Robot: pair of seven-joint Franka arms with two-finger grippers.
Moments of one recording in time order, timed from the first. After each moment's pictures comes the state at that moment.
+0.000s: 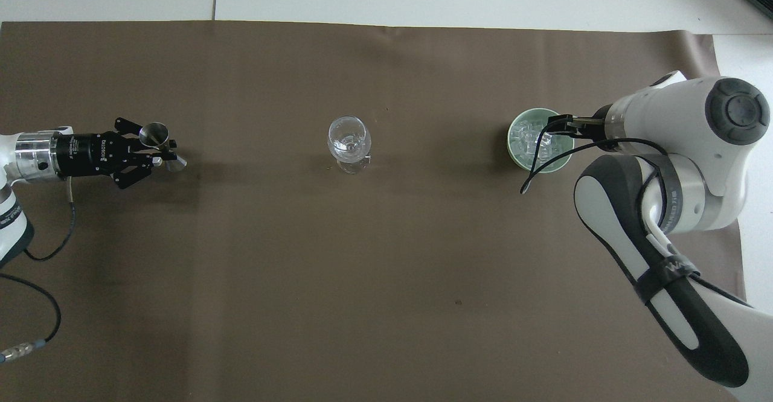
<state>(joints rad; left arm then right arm) 0.38 0.56 -0.06 -1.77 -1.19 1.60 -0.98 0.07 0.26 0.00 -1.90 0.00 2.40 0.29</state>
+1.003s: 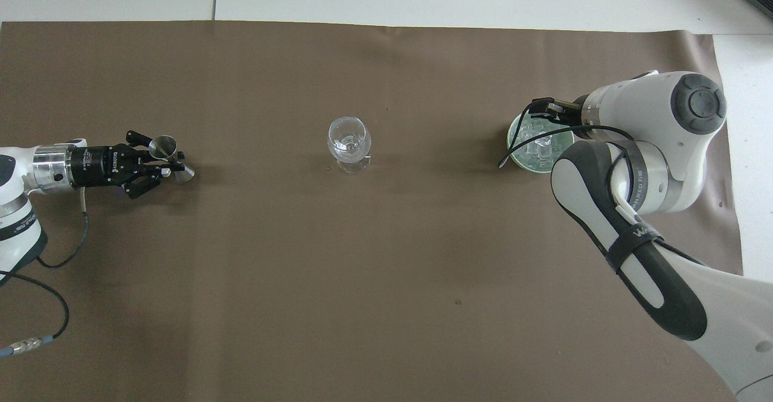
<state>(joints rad) 0.39 0.61 -0.06 -1.79 -1.19 1.60 -0.92 0.08 0.34 0.00 -1.85 0.06 2.44 0.36</state>
